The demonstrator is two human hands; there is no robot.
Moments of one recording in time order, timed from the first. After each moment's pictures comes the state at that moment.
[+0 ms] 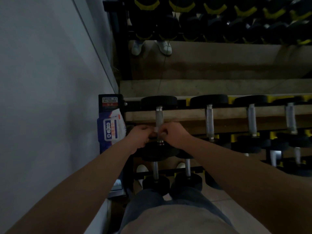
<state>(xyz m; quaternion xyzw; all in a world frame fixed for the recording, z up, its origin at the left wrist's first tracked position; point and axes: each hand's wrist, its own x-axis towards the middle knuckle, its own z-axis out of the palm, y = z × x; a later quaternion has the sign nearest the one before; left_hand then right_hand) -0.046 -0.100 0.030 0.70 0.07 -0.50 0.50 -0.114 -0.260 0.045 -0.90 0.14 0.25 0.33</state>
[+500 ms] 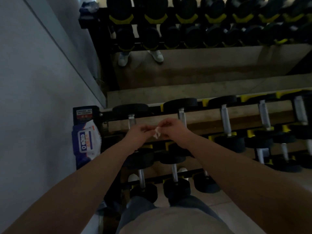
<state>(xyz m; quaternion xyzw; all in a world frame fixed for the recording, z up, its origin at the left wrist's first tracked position) -0.078 -0.193 0.047 0.76 -0.09 -0.43 0.48 -0.155 -0.353 0.056 -0.68 0.34 0.13 0.64</state>
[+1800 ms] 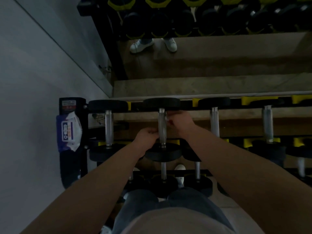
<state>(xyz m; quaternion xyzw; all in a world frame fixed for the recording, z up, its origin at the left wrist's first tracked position) -0.151 -0.331 0.025 0.78 0.11 -0.43 0.44 -0.158 -0.489 0.008 -0.54 0.46 0.09 0.70</state>
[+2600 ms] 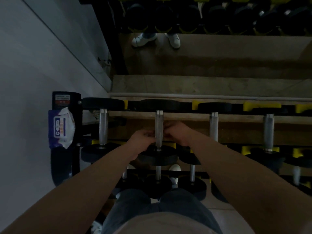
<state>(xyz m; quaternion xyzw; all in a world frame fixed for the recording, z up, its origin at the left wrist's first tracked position) -0.146 -0.329 0.027 0.75 0.11 -0.46 0.46 -0.171 -0.502 -0.013 -0.62 0.31 0.31 0.65</state>
